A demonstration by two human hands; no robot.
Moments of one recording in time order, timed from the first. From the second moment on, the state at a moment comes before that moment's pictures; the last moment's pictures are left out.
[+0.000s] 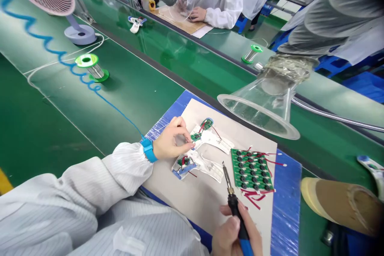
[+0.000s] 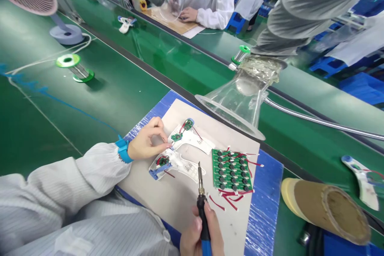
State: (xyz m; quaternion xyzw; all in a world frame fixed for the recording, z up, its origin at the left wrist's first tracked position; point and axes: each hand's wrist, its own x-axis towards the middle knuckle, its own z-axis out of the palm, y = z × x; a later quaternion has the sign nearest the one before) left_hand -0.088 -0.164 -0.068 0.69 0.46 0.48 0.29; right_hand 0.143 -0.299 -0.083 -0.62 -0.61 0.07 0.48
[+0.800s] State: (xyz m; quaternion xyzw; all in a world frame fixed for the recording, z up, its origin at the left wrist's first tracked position) left_hand -0.084 -0.165 -0.072 0.71 0.44 0.48 0.29; right_hand 0.133 -0.302 -0.076 -0.65 -0.65 0.03 0.39
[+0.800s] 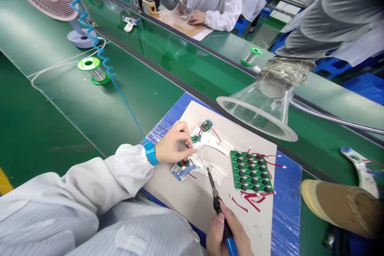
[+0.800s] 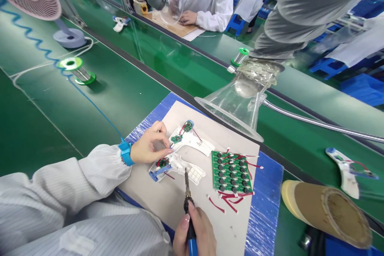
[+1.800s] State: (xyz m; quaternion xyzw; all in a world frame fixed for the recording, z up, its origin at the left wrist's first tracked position) left_hand -0.082 -0.162 -0.081 0.71 0.42 0.50 0.27; right_hand 0.131 -0.298 -0.081 -0.68 -0.61 0.04 0.40
